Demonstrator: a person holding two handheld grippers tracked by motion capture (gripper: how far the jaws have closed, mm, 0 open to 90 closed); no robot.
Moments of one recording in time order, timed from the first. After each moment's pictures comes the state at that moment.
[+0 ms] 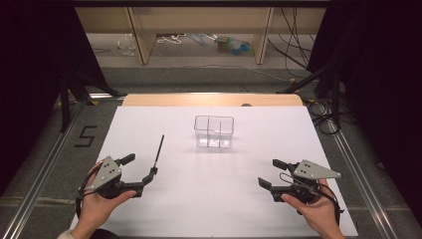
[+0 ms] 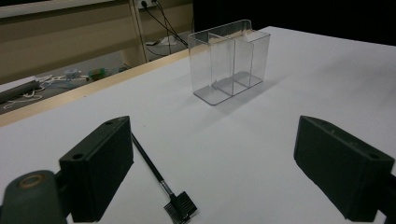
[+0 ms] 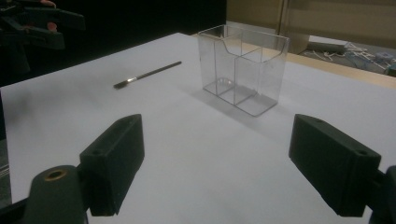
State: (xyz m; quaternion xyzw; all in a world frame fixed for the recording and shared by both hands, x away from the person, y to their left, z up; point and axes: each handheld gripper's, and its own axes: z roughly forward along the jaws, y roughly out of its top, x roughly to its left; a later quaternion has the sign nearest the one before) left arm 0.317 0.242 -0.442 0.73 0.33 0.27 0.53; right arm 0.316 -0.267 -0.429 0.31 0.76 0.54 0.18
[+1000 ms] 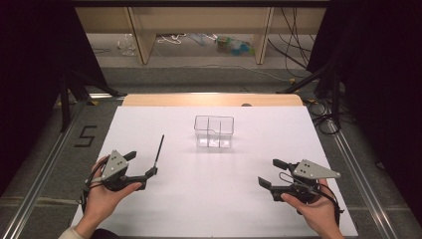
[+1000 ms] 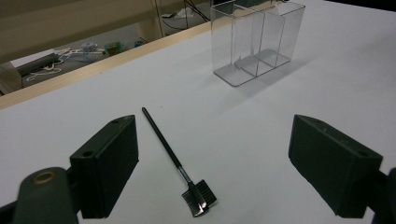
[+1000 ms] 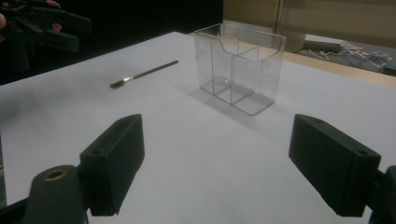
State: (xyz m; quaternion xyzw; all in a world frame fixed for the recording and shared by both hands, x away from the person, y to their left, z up) left arm 0.334 0.234 -0.441 0.75 0.37 0.27 0.47; right arm 0.316 -0.264 -0.431 0.32 0.75 0.55 0.17
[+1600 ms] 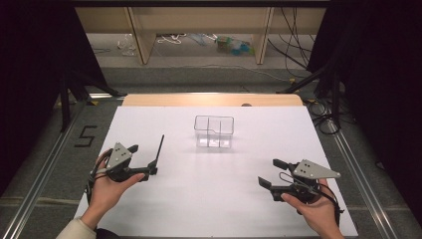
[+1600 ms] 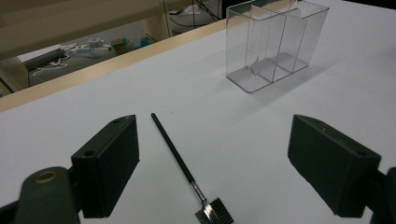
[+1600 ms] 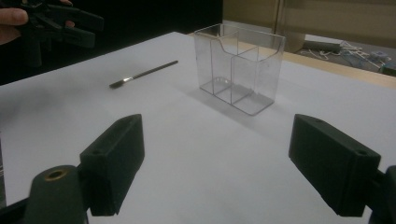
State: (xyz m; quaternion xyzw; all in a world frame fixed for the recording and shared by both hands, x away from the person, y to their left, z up) left arm 0.357 0.230 -0.439 0.75 0.38 0.27 0.46; right arm 0.316 -0.264 -0.430 0.32 0.75 0.55 0.18
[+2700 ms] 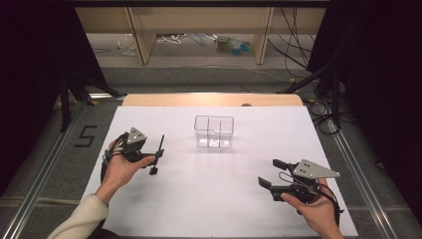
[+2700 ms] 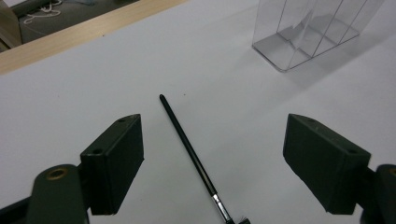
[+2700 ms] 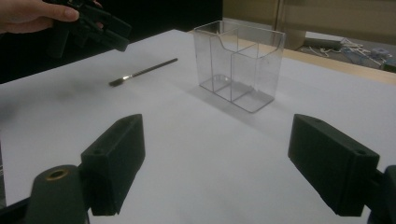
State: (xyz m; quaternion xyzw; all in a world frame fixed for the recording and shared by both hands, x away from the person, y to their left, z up) left arm 0.413 0.216 -0.438 0.81 0.41 0.23 0.35; right arm 0.318 -0.263 -0.433 0.32 0.75 0.55 0.17
